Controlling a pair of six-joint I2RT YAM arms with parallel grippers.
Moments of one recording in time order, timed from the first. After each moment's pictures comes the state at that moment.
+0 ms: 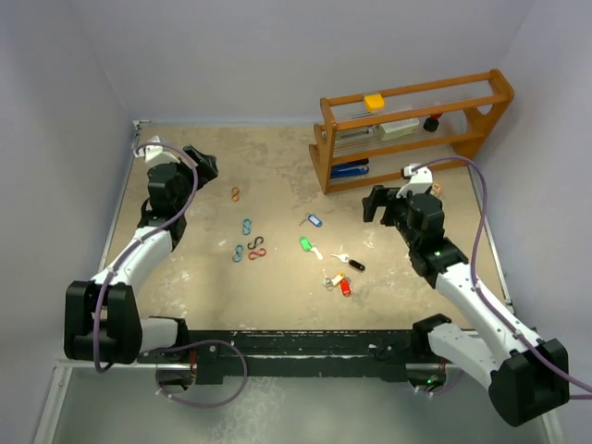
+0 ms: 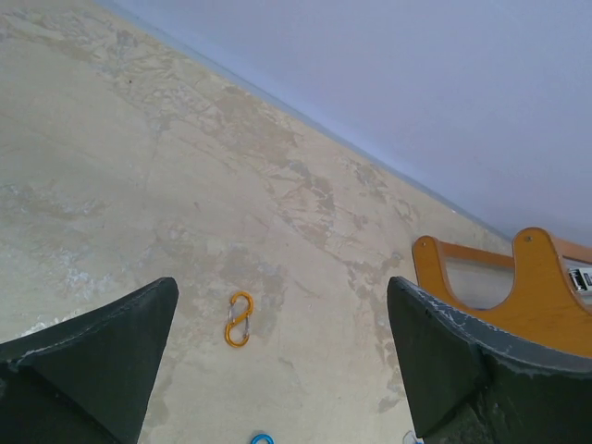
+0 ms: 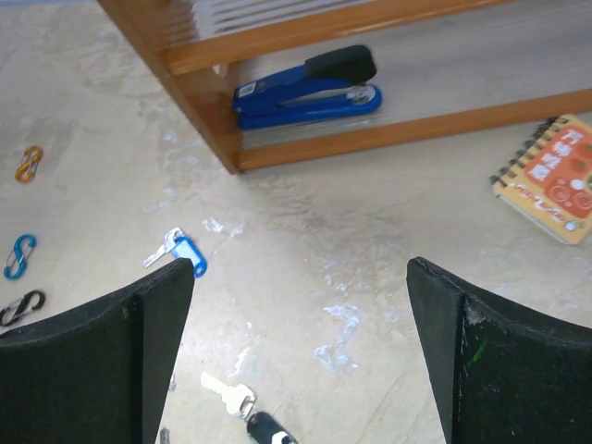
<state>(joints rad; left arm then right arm) -0.08 1.29 0.75 0.35 -0.10 -0.59 0.34 0.92 0.61 0.04 0.18 0.22</state>
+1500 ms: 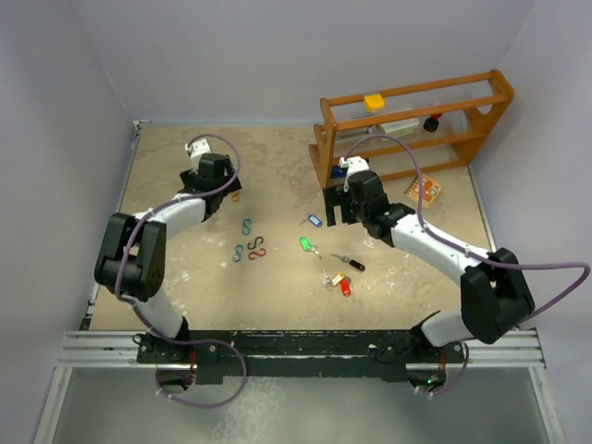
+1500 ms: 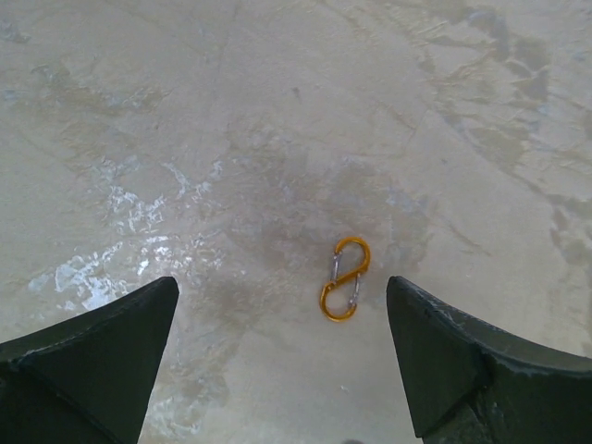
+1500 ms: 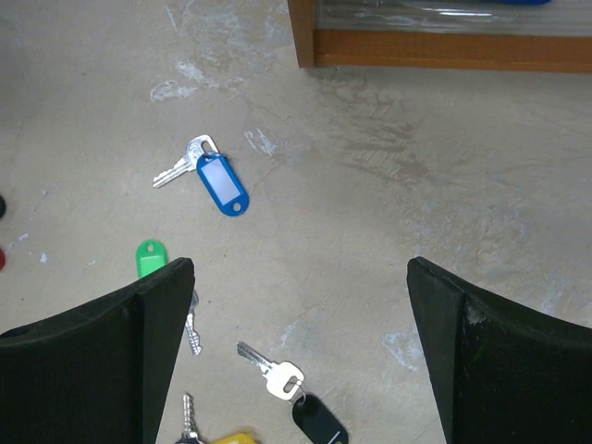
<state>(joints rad) -0.25 1.67 0.98 0.06 -0.42 -0.49 0.55 1.44 0.94 -0.19 0.19 0.20</state>
